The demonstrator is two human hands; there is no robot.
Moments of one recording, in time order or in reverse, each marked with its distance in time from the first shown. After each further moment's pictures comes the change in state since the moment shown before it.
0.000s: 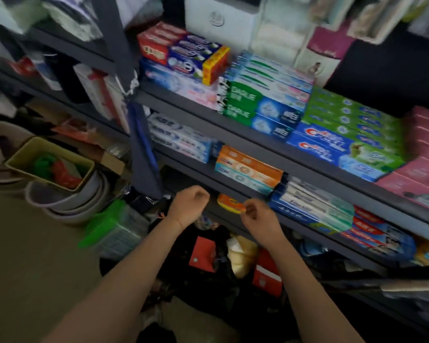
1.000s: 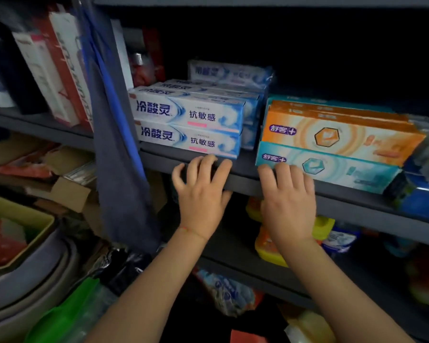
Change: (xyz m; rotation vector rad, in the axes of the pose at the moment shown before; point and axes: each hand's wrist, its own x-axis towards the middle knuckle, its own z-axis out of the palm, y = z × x) left_hand 0.227 -0.164 0.063 0.813 0.902 0.914; right_hand 0.205 0.069 0.181 -0.856 1.242 -0.521
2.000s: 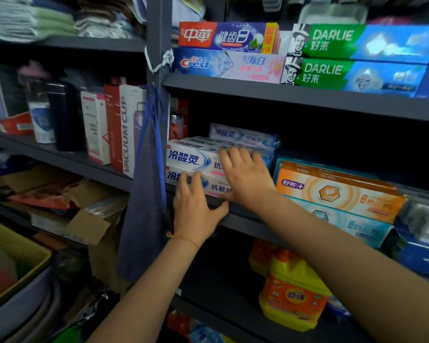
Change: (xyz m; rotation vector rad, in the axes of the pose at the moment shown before) left_hand 0.043 -0.049 -0.025 -0.449 -0.079 -0.422; right_hand 0.145 -0.057 -0.004 -0.120 -0.342 -0.400
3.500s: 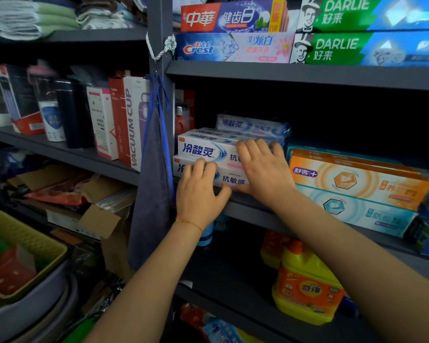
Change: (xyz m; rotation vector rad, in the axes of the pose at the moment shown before) left_hand 0.020 -0.015 -0.001 0.204 0.169 0.304; right_hand -0.015 0.006 0.019 0.007 0.268 0.094
